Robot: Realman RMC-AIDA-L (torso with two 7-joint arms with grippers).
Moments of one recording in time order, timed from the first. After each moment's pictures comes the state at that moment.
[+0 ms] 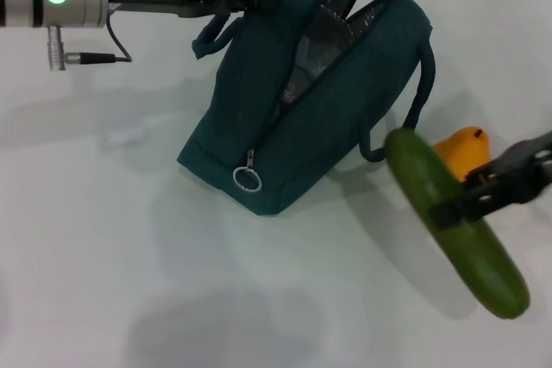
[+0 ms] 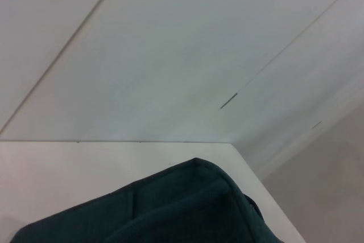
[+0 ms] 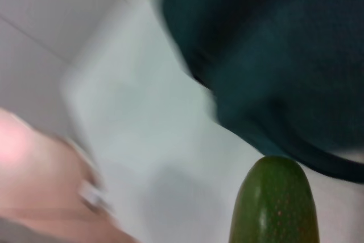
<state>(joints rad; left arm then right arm) -0.69 -2.04 0.82 0.91 1.95 1.48 -2.37 0.73 1.99 -0.97 -1.03 -2.17 -1.93 2.31</state>
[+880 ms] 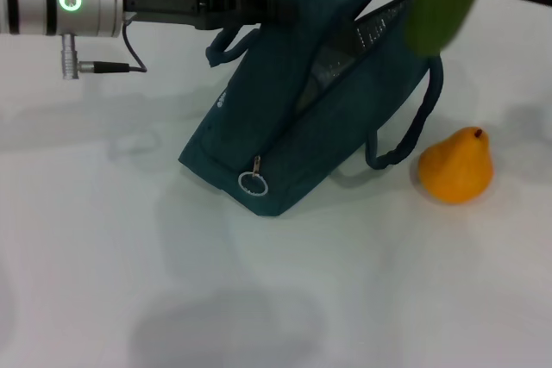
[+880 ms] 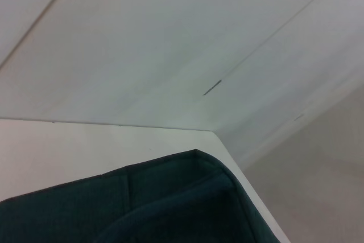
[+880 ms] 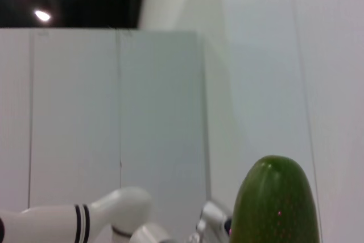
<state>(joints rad) -0.69 -2.06 0.83 0.92 1.95 1.52 -2.41 0.59 2.02 -0.78 -0.95 -1.46 -1.79 1.52</state>
